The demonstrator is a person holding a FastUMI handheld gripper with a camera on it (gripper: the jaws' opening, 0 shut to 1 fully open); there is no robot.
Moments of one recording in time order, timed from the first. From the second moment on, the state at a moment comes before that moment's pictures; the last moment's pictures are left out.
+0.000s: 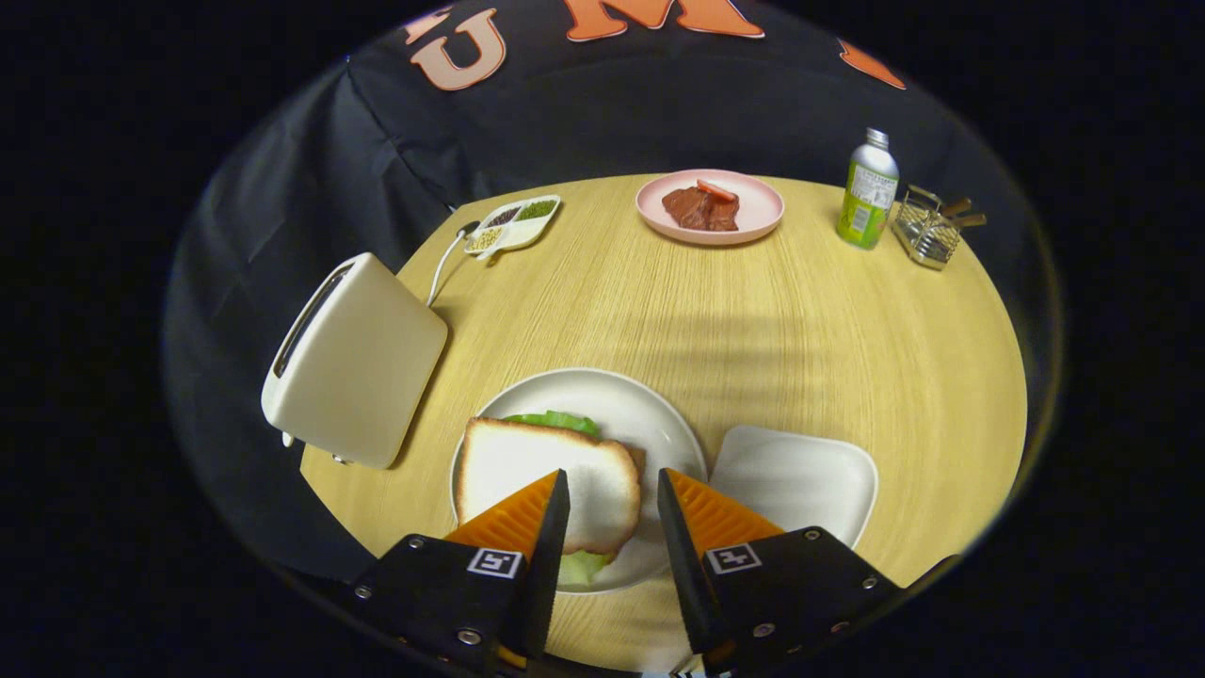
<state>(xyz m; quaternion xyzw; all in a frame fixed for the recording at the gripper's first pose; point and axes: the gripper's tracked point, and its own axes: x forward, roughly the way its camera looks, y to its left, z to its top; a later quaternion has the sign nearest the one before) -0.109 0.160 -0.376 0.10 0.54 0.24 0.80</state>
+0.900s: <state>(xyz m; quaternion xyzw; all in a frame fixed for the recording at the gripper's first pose) 0.034 0.057 -0.039 0.09 0.12 0.13 0.98</state>
